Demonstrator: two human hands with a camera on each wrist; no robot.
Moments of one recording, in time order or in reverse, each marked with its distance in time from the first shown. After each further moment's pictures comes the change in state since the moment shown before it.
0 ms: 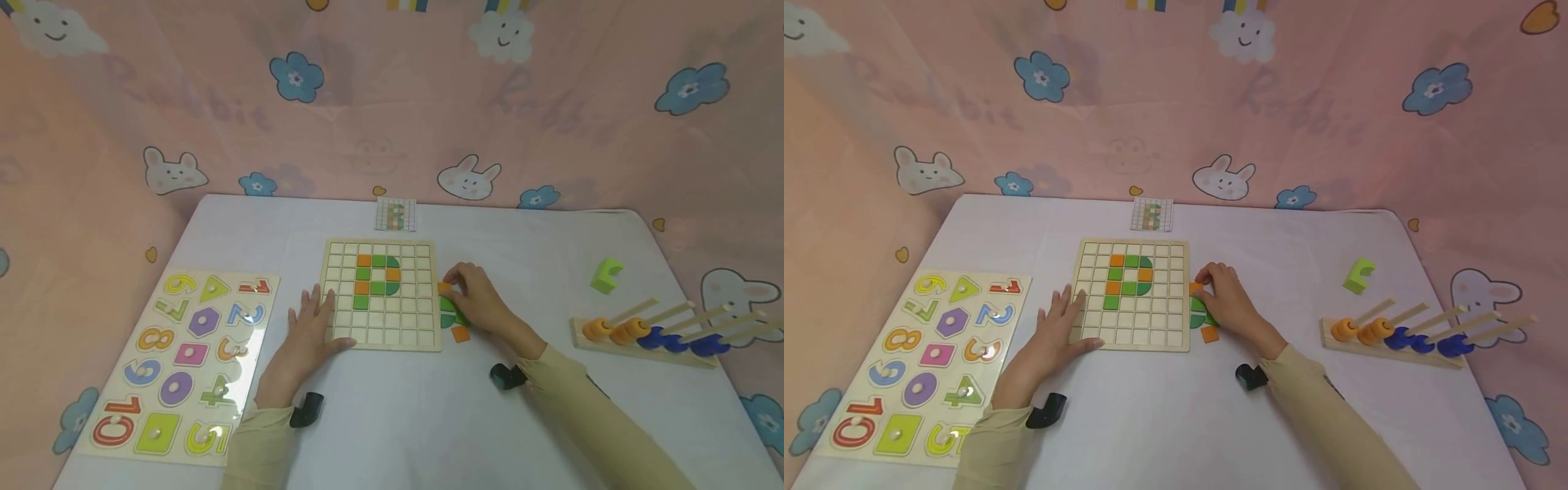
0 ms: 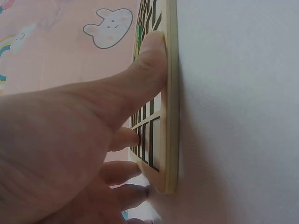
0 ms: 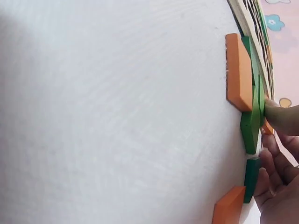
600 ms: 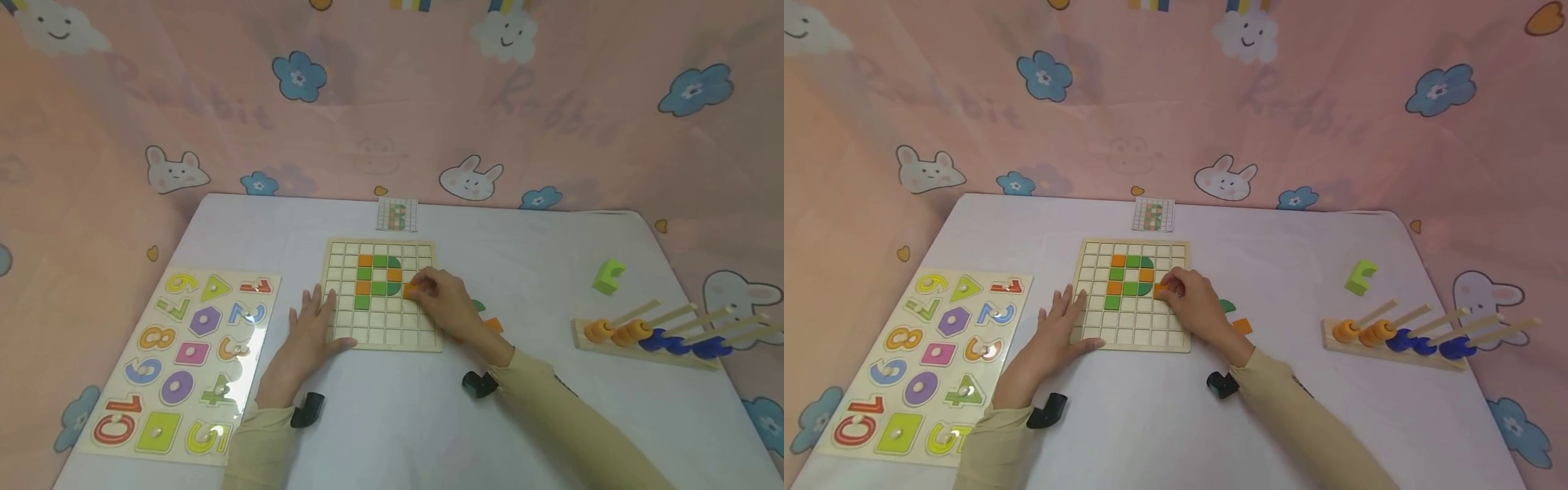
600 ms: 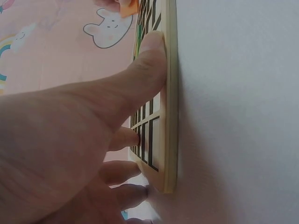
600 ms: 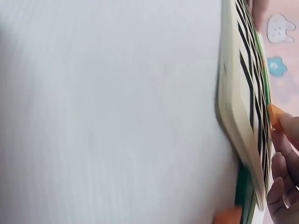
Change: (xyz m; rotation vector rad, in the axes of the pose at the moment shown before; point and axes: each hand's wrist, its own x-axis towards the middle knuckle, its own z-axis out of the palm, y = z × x) left_hand 0.001 0.000 0.000 0.002 0.012 0.007; right_hand 0.004 -0.043 0.031 0.104 0.067 -0.084
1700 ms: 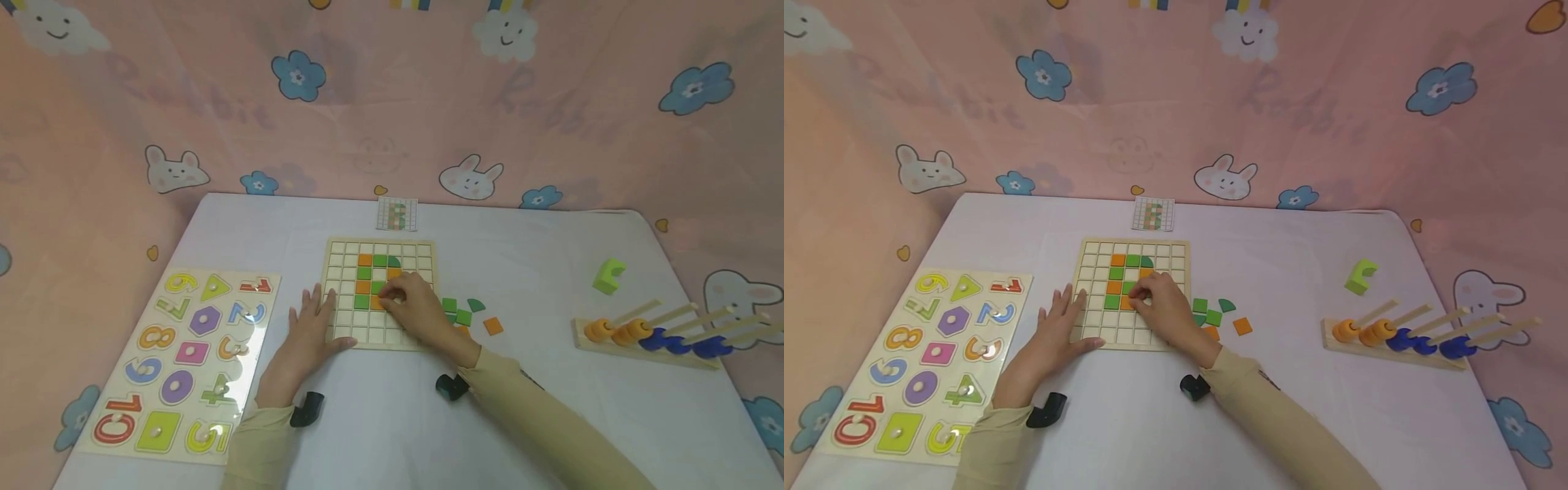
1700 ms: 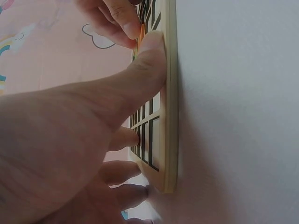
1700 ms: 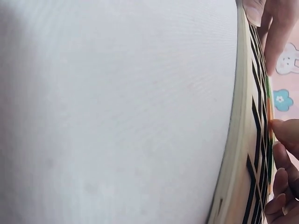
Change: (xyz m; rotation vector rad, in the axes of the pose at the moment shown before) left_hand -0.001 -0.001 0.000 0.020 0.007 0.017; right_hand 0.007 -0.030 0.036 -0.002 -0.076 -0.001
